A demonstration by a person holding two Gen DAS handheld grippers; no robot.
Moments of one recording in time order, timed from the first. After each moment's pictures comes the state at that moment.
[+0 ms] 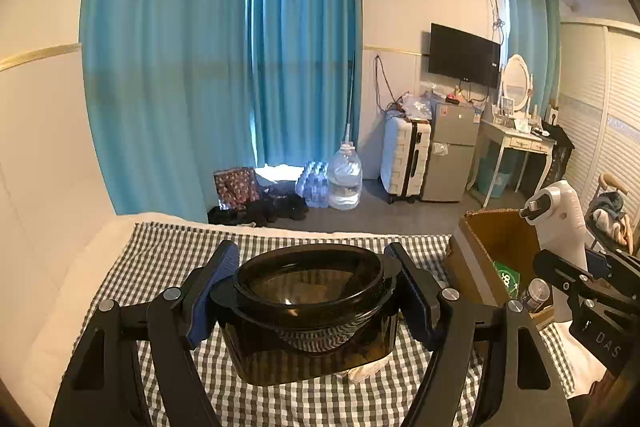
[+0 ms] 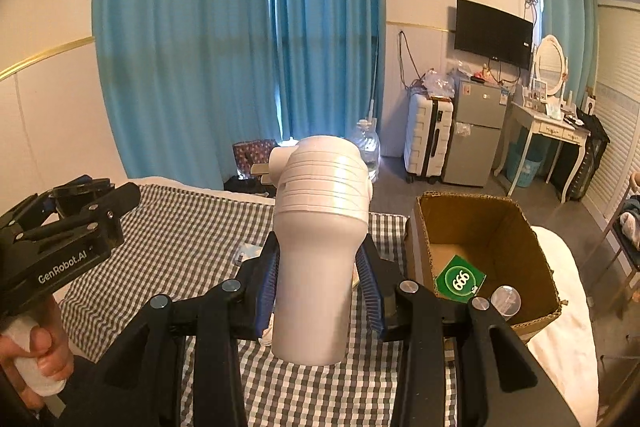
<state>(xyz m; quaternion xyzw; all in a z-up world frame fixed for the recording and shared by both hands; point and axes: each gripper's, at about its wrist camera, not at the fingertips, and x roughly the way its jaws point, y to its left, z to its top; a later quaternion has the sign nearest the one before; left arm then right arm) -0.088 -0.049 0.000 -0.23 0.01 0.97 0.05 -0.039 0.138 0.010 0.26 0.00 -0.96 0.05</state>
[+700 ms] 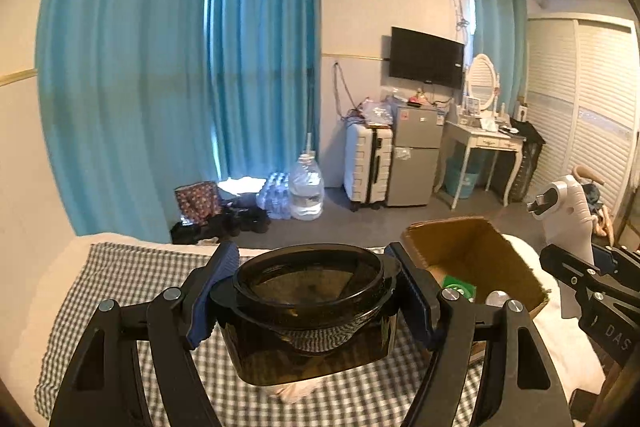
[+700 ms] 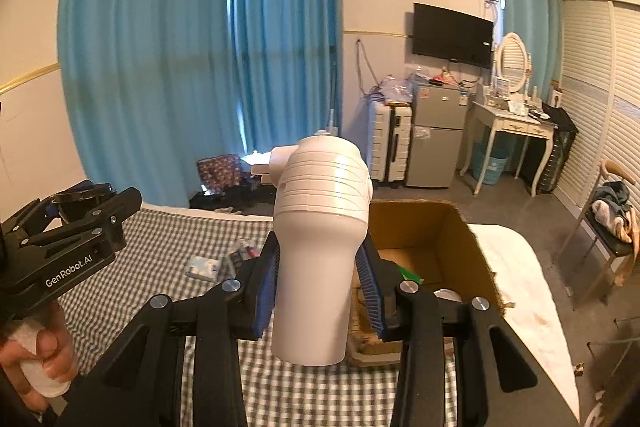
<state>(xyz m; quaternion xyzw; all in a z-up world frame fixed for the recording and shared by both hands) -0.098 0.049 0.008 -0.22 0.02 0.97 0.11 -0.034 0.236 0.027 0.25 -0.01 -0.97 -0.02</state>
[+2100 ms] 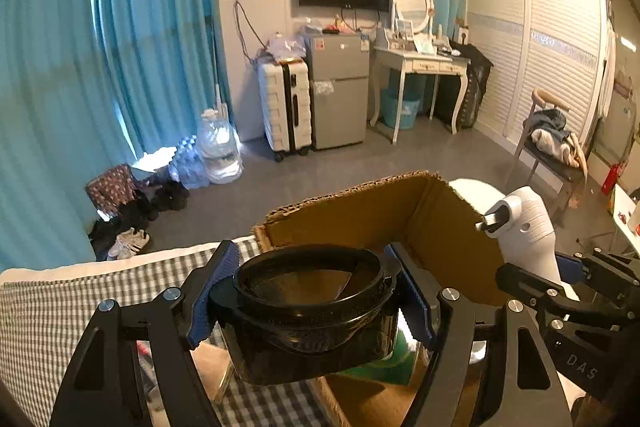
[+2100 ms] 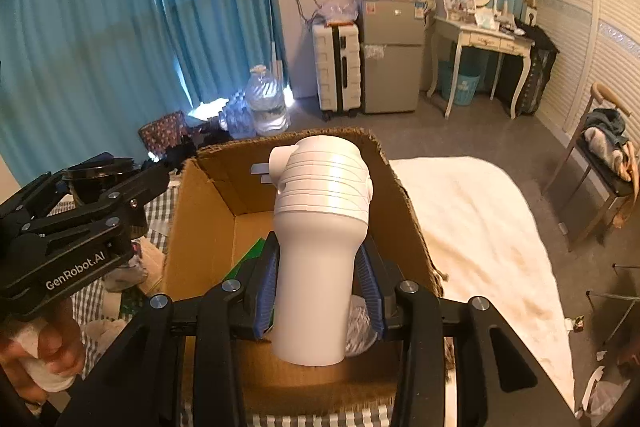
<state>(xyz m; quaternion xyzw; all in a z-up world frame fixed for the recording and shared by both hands) -0.253 0.283 -0.091 -0.31 0.10 0.92 0.23 -0.162 0.432 -0.088 0.38 -0.07 -0.92 -0.07</state>
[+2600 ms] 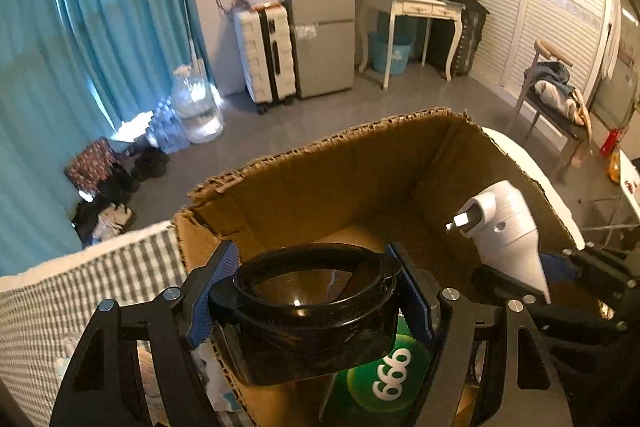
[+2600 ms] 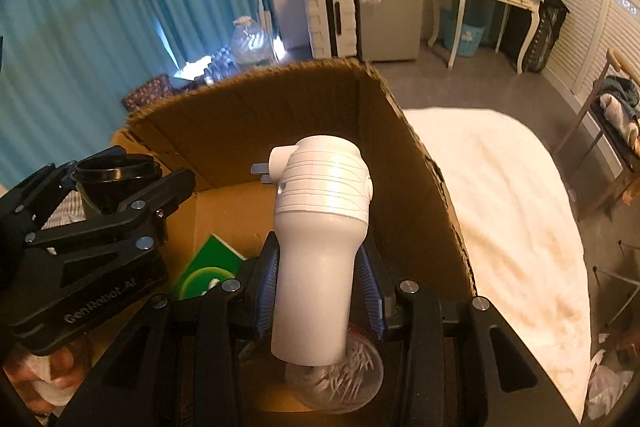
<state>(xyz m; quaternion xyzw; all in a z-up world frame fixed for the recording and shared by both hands) -0.310 0.331 -0.160 -0.40 0.14 0.87 0.24 -0.217 0.460 -0.159 0.46 -0.10 -0.88 -0.07</state>
